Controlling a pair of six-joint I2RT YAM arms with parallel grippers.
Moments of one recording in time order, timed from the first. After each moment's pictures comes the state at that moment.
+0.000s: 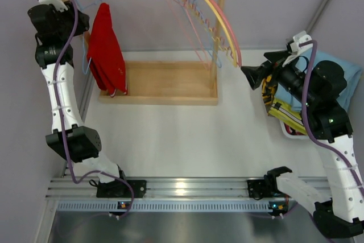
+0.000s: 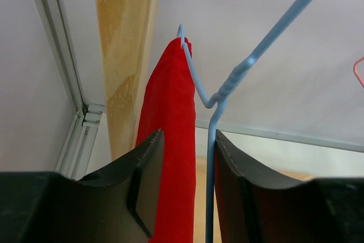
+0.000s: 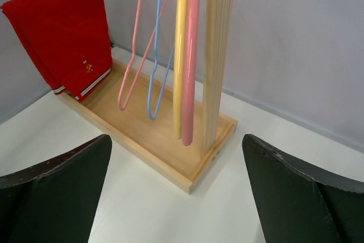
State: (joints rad) left arm 0.29 1.67 2.04 -0.43 0.29 -0.24; right arm 0.27 0.92 1.37 -0.42 -0.33 0.02
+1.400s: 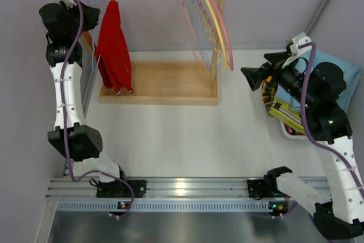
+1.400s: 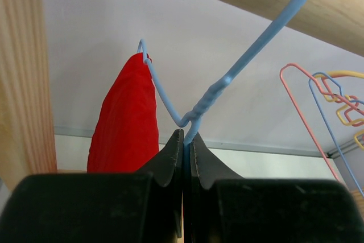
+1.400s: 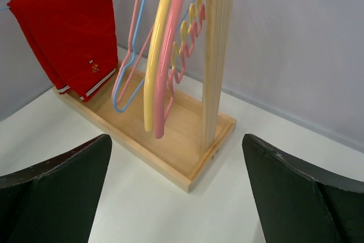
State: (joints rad) left arm 0.22 1.67 1.99 -0.27 0.36 -0.43; right arm 0.27 0.90 1.35 -0.41 -0.33 0.02
